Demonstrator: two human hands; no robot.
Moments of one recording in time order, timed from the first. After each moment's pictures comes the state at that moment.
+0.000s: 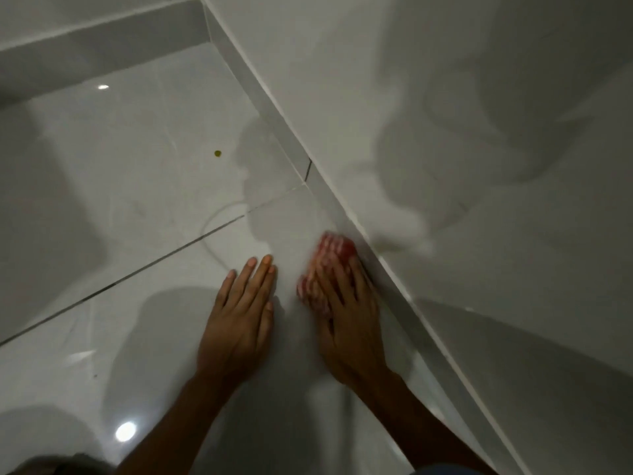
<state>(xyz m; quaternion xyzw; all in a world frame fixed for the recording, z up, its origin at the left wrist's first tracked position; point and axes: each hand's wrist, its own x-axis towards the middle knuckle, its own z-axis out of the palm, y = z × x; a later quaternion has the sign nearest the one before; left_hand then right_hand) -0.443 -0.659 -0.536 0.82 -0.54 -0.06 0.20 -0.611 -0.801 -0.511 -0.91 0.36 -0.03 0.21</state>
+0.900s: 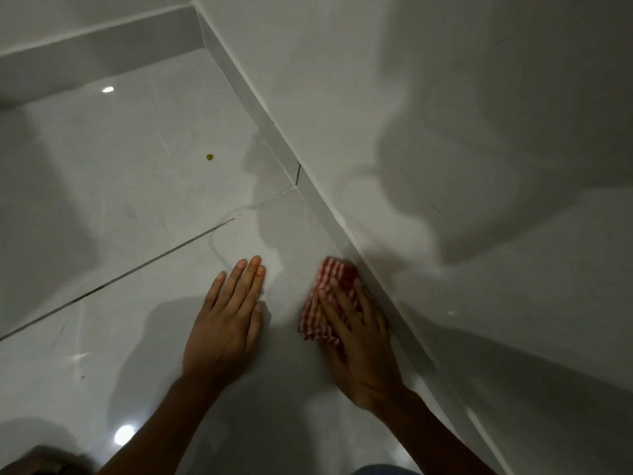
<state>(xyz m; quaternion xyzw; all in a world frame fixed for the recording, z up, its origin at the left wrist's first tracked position) -0.442 -0.662 -0.535 0.83 -0.54 -0.07 0.14 -0.665 -0.812 -0.519 -0.93 0.31 0.05 0.20</state>
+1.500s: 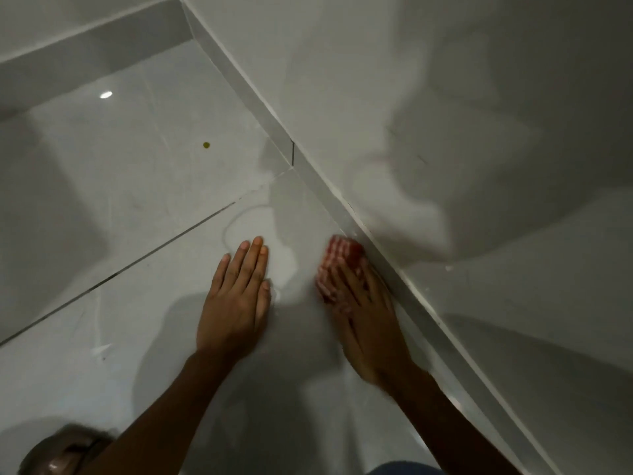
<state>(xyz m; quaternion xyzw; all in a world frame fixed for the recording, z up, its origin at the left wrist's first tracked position) -0.448 -0.663 -0.528 0.83 -0.54 -0.06 0.13 -0.665 -0.800 -0.507 -0.92 0.33 0.01 0.23</state>
